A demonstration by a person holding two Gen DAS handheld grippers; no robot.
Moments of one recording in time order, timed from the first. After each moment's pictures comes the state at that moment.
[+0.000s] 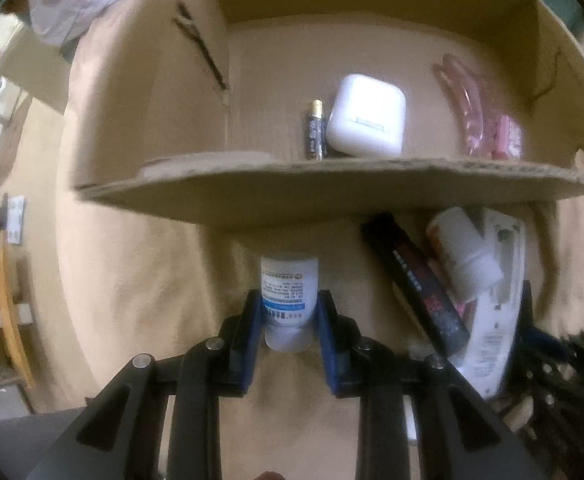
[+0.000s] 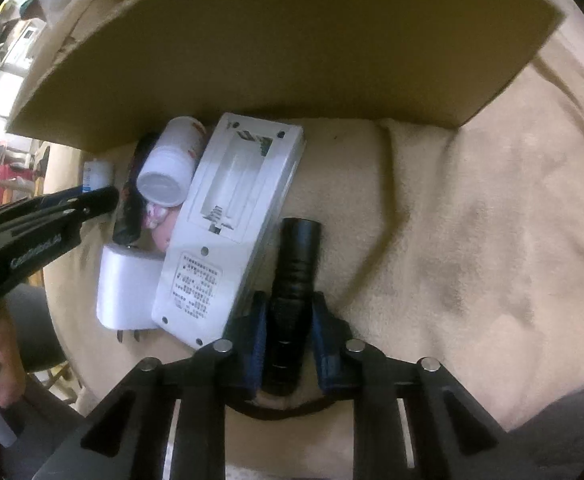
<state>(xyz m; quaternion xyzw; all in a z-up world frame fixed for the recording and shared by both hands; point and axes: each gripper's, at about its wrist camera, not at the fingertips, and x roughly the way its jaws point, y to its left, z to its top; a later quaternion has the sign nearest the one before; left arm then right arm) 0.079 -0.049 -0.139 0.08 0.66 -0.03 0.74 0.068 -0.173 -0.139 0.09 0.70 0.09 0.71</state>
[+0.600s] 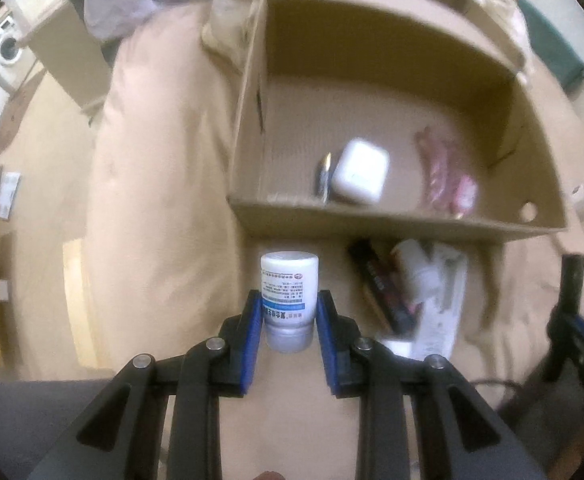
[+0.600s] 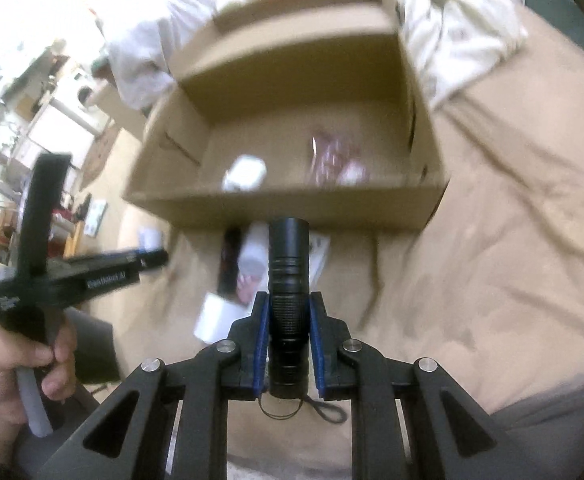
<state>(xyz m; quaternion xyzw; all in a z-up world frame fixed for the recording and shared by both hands) 0.056 -0.015 -0.069 0.01 0.62 -0.04 0.79 0.057 -0.196 -0.032 0.12 0.57 0.12 0.81</state>
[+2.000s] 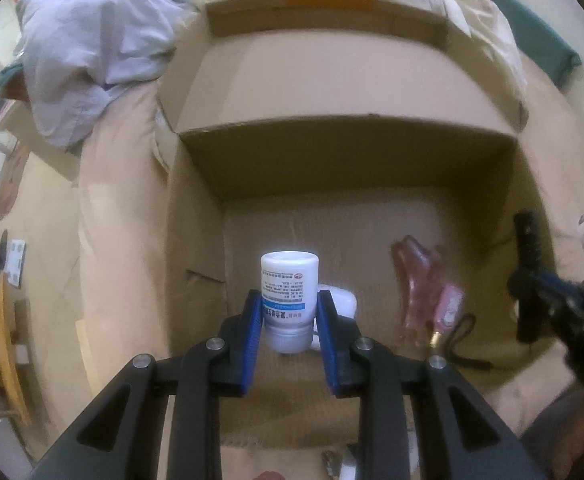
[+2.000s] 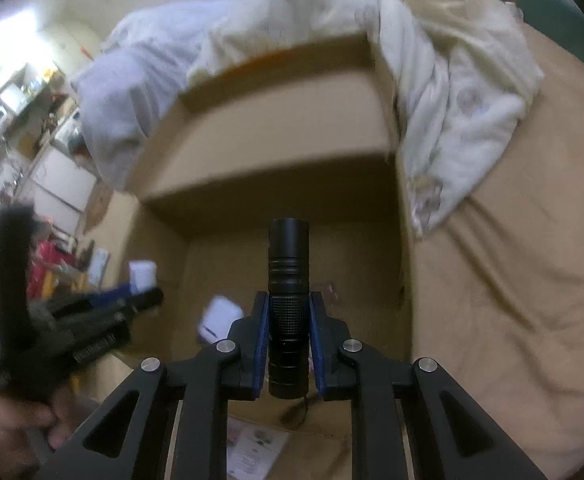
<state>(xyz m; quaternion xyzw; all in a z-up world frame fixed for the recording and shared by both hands) 0.165 -0.075 -0.054 0.08 0.58 -0.06 0.81 0.183 -0.221 -0.036 0.15 0.53 0.12 0.83</state>
